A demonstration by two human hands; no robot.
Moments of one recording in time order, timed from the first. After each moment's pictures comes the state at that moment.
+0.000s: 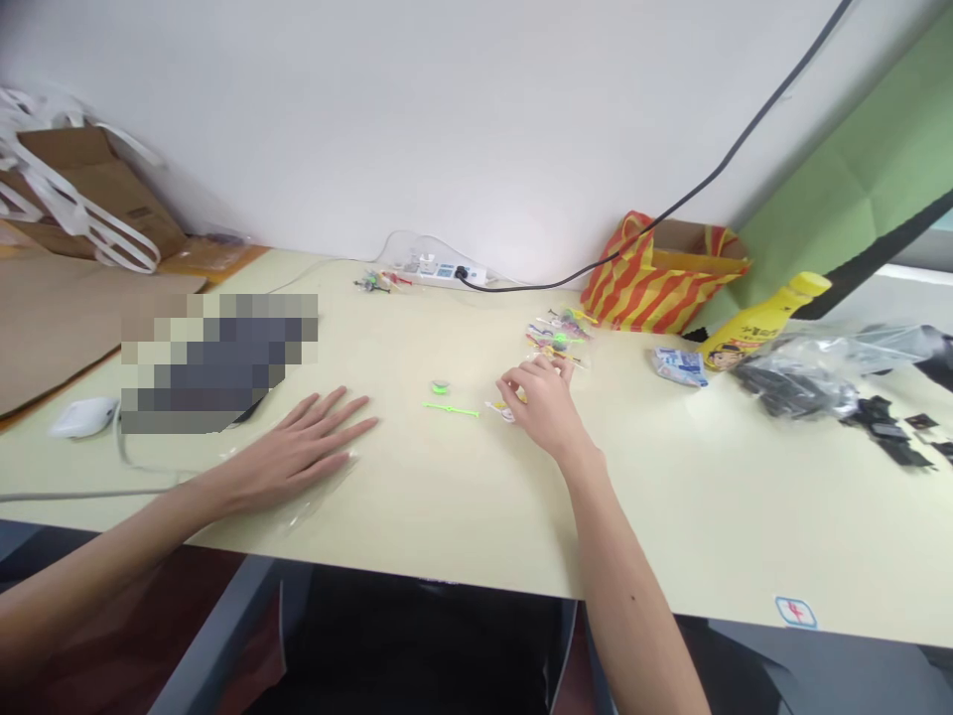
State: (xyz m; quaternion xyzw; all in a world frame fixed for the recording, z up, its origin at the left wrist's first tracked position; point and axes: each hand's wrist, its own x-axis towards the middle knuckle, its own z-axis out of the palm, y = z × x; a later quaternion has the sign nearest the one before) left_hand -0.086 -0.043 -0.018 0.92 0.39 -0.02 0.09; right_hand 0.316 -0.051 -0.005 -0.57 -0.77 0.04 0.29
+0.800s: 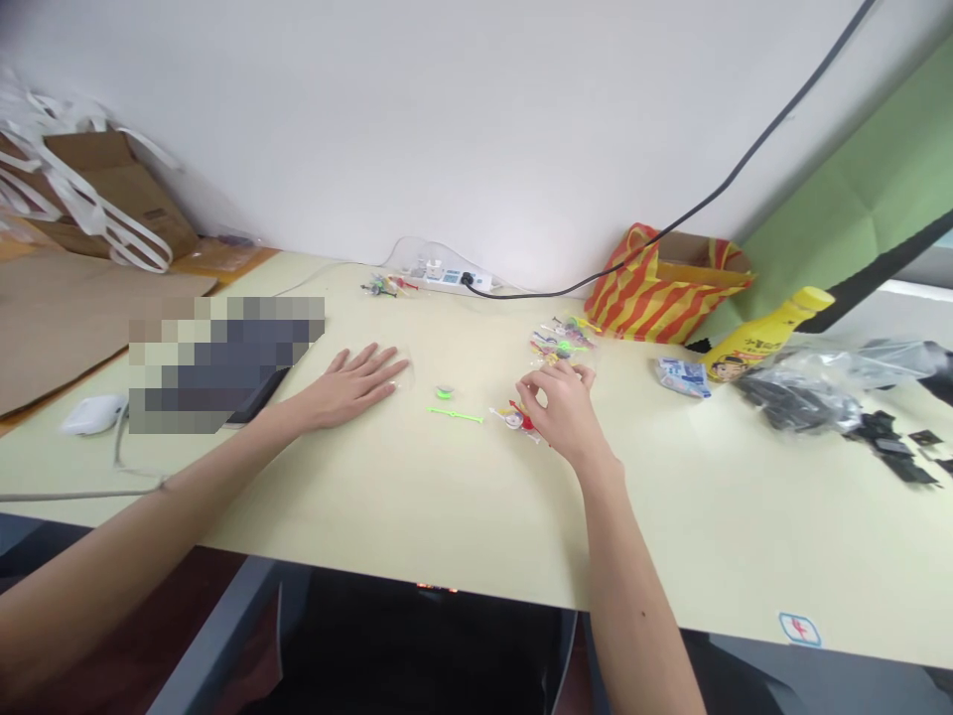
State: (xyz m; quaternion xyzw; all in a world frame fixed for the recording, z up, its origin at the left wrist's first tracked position) left_hand -0.051 0.054 -0.034 0.89 0.45 0.01 0.08; right_hand 0.329 -0.054 0.001 -0.59 -0.75 0.01 0.29
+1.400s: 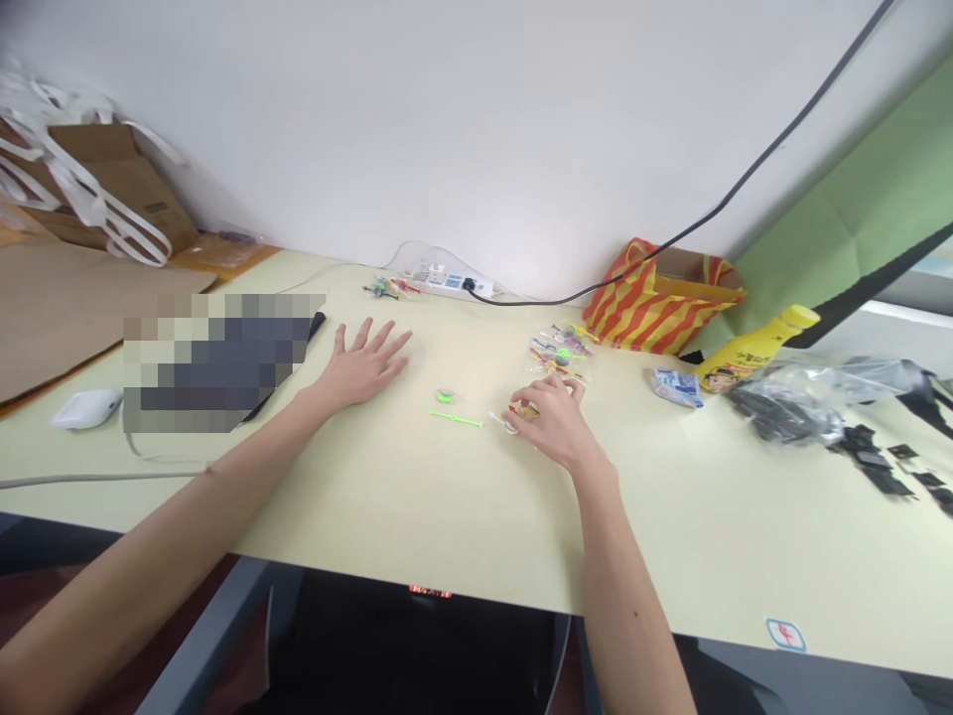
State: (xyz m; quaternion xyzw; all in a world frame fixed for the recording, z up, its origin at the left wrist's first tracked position) left_hand -0.018 0.080 -0.037 0.84 0.54 0.10 0.00; right_hand 0.328 -0.054 -0.004 -0.59 -0.78 0.08 0.22
